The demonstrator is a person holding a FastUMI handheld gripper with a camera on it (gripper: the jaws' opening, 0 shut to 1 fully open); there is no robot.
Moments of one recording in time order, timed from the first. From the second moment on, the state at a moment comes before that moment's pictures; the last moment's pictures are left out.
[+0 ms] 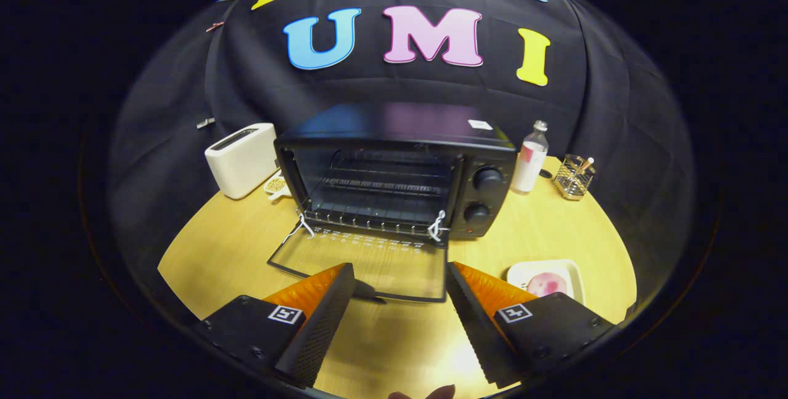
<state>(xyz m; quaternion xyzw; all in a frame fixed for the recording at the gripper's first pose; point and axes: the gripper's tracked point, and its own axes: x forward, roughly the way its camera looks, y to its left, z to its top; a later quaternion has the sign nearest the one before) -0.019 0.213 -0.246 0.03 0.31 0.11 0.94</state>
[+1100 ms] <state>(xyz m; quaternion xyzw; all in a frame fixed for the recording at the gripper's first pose) -0.019 -0.039 -0.357 0.10 0.55 0.12 0.82</state>
